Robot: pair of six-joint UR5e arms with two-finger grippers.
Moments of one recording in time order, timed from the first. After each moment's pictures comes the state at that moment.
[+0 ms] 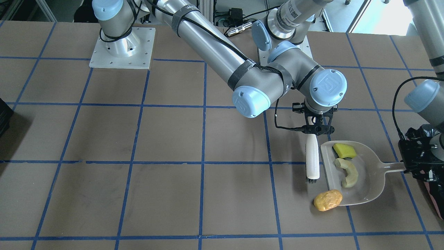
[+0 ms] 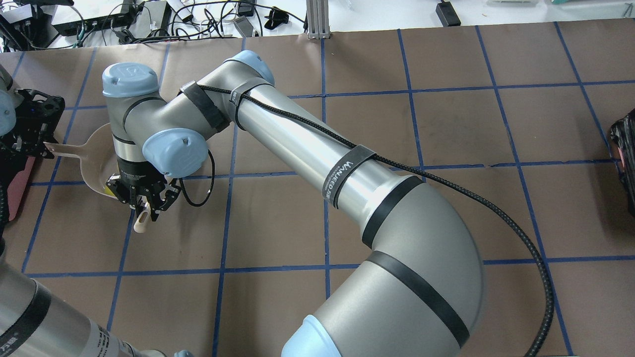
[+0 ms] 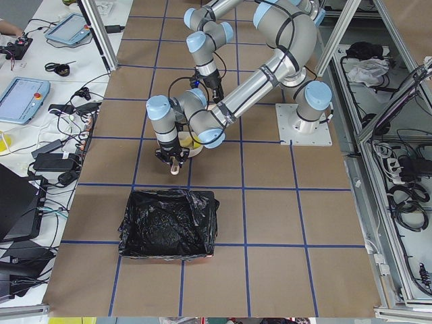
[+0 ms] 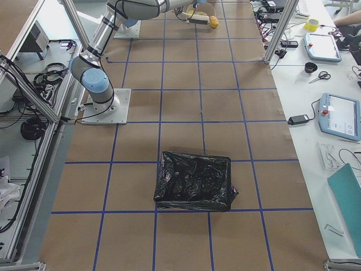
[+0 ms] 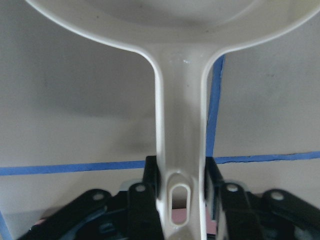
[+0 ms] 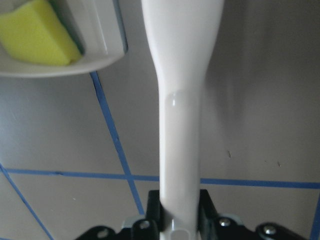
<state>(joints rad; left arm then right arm) -1.00 -2.09 -1.54 -1.05 1.77 2.15 2.32 -0.65 0.81 -1.69 -1.09 0.94</state>
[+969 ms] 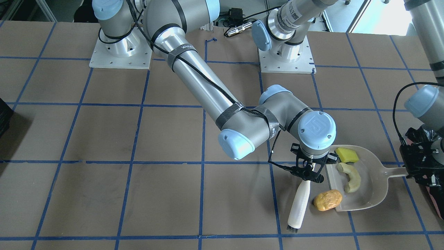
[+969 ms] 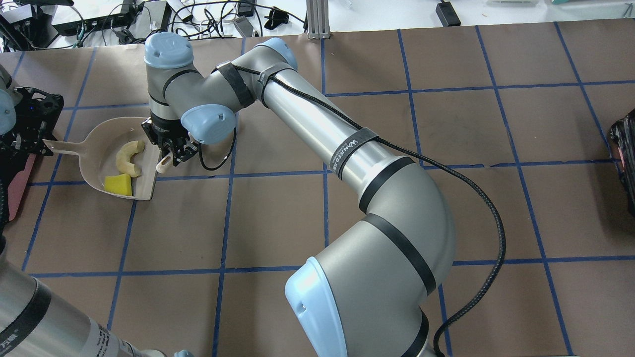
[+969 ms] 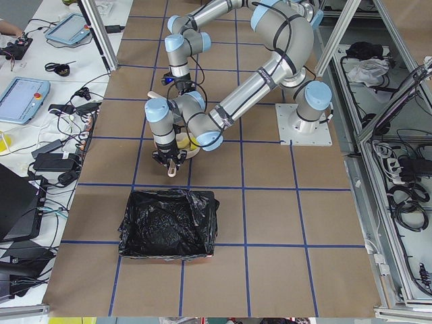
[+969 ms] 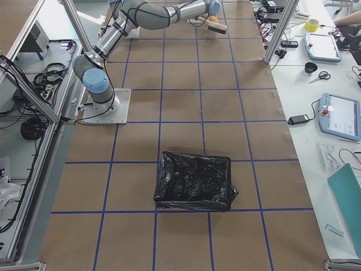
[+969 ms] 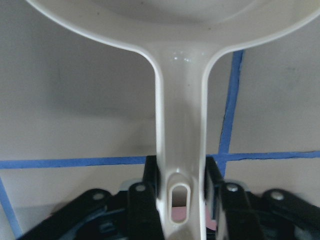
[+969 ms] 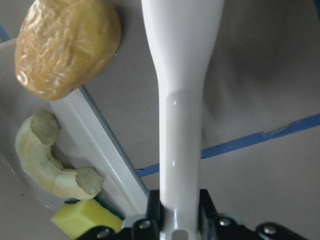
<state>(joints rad) -1.00 -2.12 -1.52 -1.00 1.77 2.14 2.23 -0.47 0.59 -1.80 -1.18 1.06</state>
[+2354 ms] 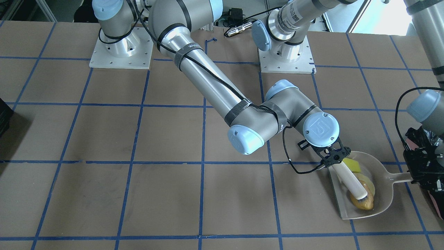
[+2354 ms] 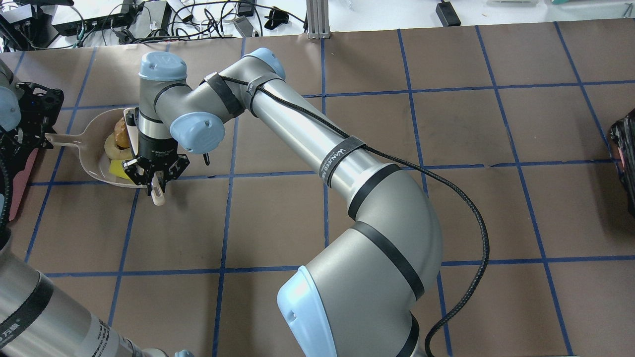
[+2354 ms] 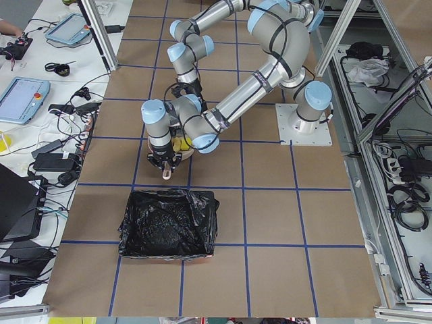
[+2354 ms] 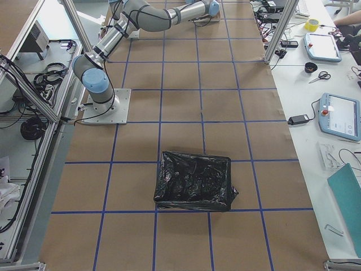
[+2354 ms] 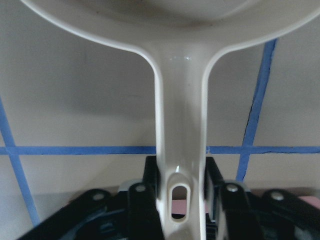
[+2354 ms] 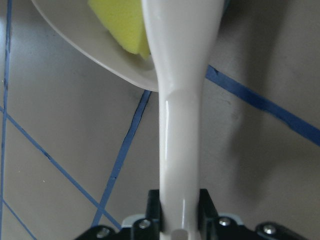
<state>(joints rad) -1.00 -2.14 -1.49 -0.99 1.76 2.13 2.26 -0.47 0.59 -1.66 -1.00 0.21</state>
